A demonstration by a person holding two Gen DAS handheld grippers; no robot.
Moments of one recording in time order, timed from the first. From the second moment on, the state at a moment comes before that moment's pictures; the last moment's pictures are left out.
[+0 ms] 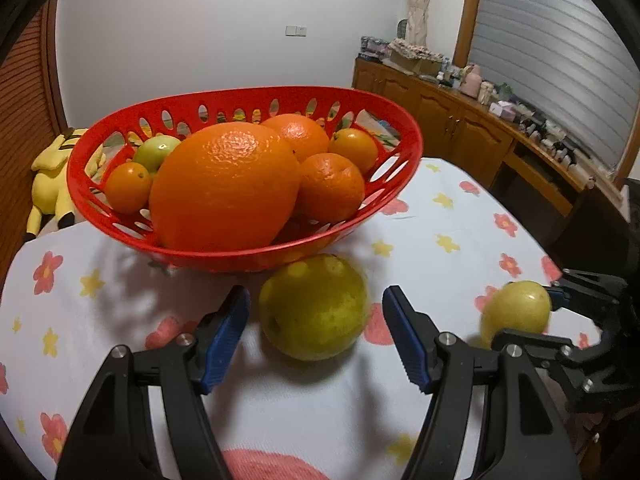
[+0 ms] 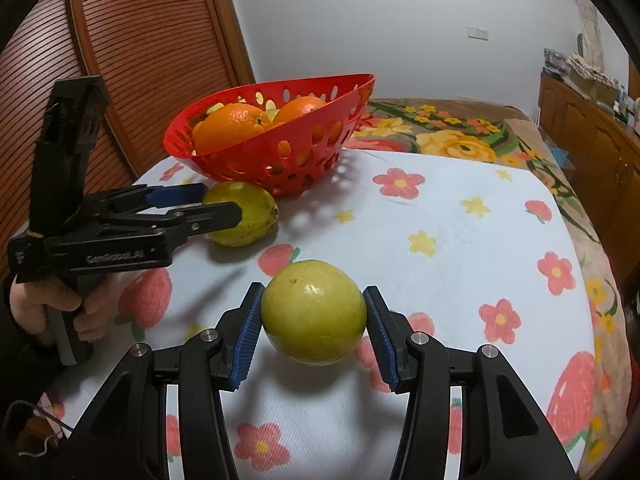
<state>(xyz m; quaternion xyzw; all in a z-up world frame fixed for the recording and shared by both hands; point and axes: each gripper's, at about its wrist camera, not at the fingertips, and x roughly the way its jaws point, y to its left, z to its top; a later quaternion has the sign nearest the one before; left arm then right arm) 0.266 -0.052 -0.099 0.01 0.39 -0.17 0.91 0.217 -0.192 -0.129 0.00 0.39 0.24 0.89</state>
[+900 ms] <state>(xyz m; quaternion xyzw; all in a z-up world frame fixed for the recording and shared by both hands) 0.252 -0.043 -0.111 0.01 0.41 -0.18 0.89 0.214 -0.188 -0.133 0.00 0.39 0.24 0.89</state>
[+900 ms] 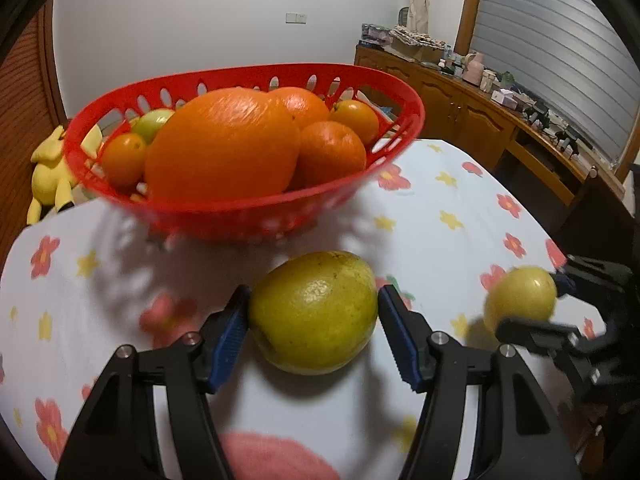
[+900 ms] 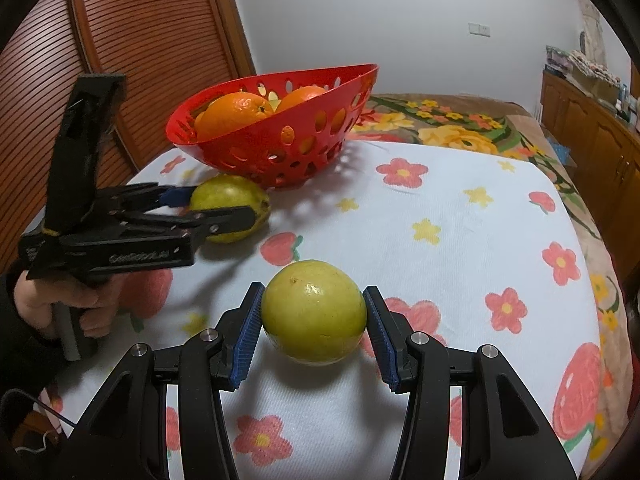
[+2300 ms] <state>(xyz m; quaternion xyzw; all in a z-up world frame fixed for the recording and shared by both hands) 0.228 0.025 -0.009 -0.01 0.30 -0.16 0.94 0.261 -0.140 -0.044 -0.06 0.32 0.28 0.90</state>
